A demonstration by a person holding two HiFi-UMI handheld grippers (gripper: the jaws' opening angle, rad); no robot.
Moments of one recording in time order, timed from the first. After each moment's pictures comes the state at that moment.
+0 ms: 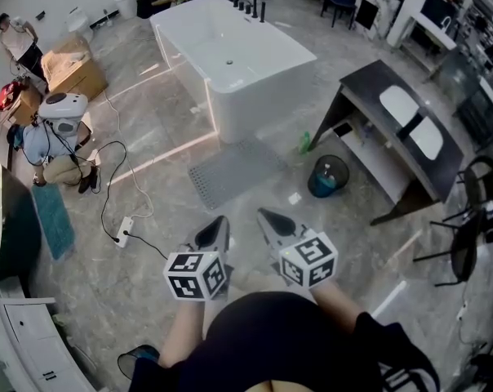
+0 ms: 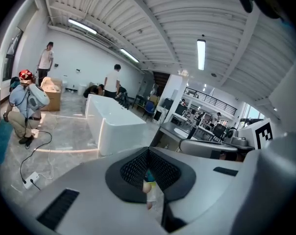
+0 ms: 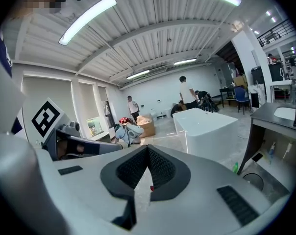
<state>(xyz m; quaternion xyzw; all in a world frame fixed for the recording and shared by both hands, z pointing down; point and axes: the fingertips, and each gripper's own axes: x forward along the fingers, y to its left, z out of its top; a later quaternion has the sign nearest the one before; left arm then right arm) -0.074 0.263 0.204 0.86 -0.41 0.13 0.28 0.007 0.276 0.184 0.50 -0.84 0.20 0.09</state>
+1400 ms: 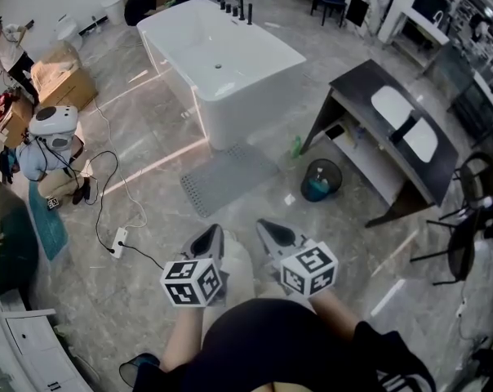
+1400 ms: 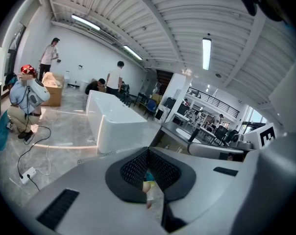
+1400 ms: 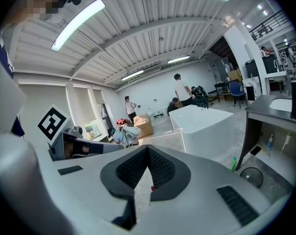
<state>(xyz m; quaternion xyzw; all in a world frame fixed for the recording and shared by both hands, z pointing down) -0.042 0.235 0.212 0.85 -0.41 0.13 0.31 0.052 0.260 0.190 0.51 -0.83 0.23 0.07</state>
